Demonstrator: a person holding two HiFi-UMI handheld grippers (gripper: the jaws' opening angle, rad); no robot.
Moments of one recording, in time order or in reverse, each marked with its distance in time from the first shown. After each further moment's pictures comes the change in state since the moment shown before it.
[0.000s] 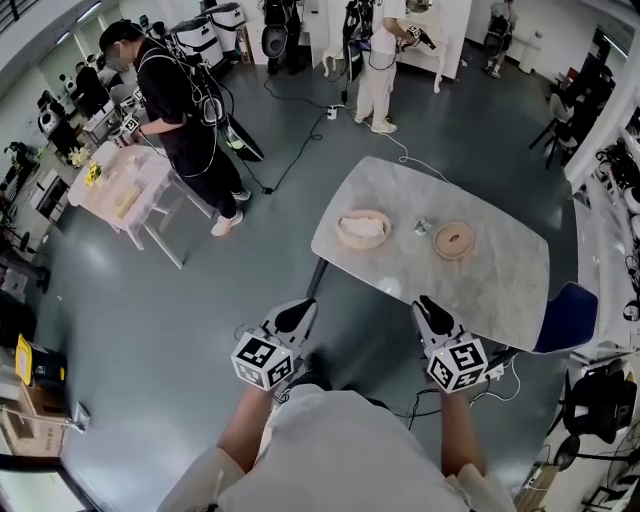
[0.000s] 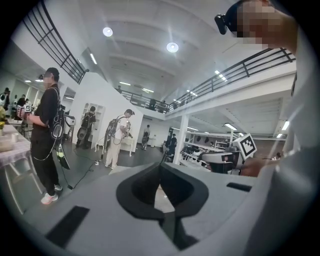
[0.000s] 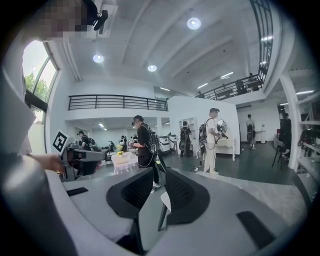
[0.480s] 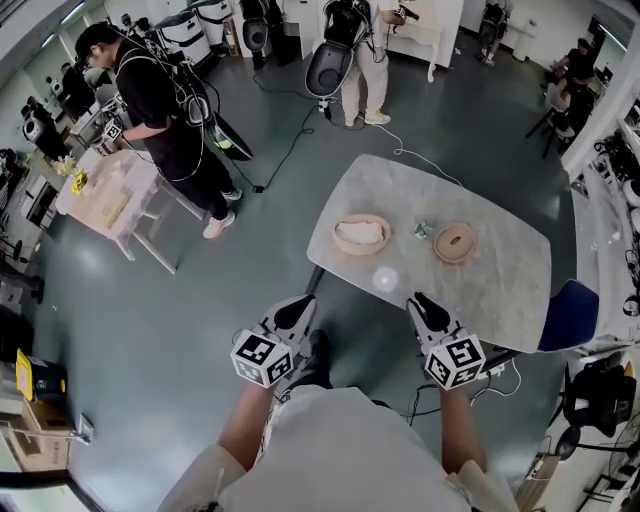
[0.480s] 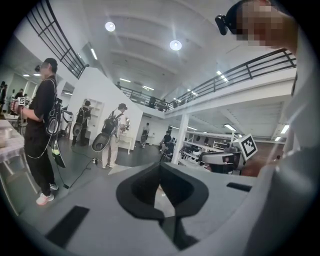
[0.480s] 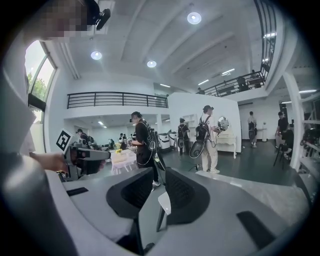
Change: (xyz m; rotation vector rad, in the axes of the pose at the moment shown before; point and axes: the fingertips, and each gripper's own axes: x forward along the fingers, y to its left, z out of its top) left arm 0.049 0.062 0.004 -0.025 0.019 -0.028; right arm 0.071 -0.018 0.001 0.002 0.036 0.010
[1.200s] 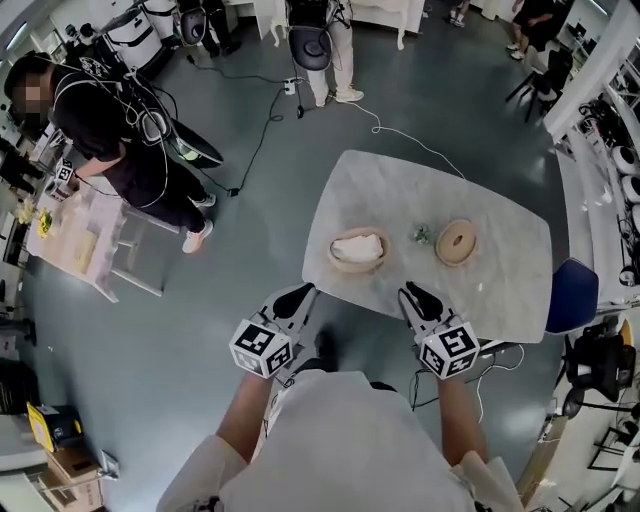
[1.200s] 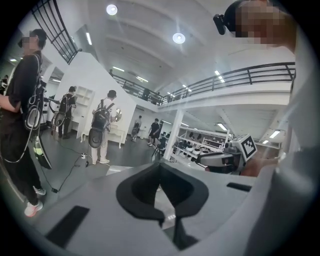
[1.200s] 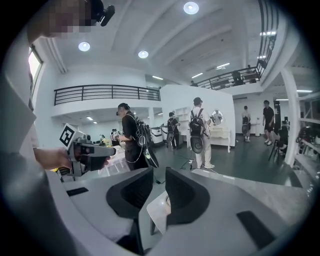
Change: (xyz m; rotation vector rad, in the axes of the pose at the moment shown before) left arm 0.126 0.145 0.023 -0.038 0.088 -0.128; right arm 0.159 -0.060 0.011 0.040 0.081 -0.080
